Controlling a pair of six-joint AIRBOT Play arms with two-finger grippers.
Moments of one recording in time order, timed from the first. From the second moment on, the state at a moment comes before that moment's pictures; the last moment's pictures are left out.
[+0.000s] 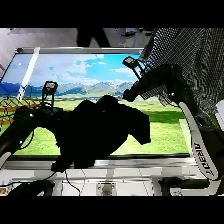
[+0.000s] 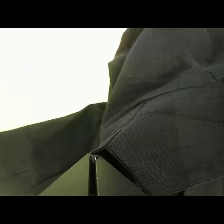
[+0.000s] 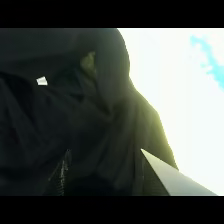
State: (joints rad) left arm -0.34 -1.01 0.90 -1.37 0.92 1.41; right arm 0.29 -1.54 1.61 1.93 -1.16 -2.24
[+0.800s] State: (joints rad) left arm -0.33 -1.01 0.90 -1.41 0.92 1.42; right arm 0.39 -1.78 1.50 1.99 -0.74 -2.19
